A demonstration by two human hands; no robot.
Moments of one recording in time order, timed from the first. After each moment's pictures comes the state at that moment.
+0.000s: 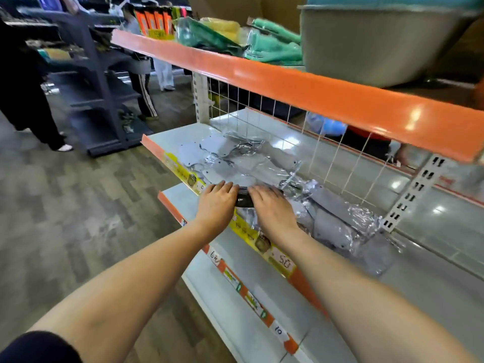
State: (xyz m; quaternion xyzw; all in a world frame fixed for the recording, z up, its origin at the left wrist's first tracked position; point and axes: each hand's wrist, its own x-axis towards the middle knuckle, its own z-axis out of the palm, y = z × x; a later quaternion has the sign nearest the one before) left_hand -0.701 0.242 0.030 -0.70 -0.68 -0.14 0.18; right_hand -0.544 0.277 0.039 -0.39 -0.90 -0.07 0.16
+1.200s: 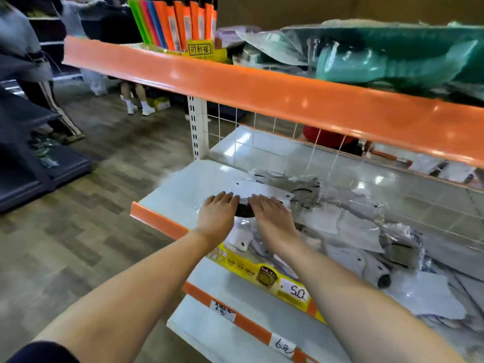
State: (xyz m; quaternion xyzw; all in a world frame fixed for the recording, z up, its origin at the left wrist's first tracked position) left_hand -0.997 0.496 0.006 -0.81 -0.56 -0.16 0.08; right_hand -0.837 0.485 0.011 -0.55 -0.83 -0.07 0.09
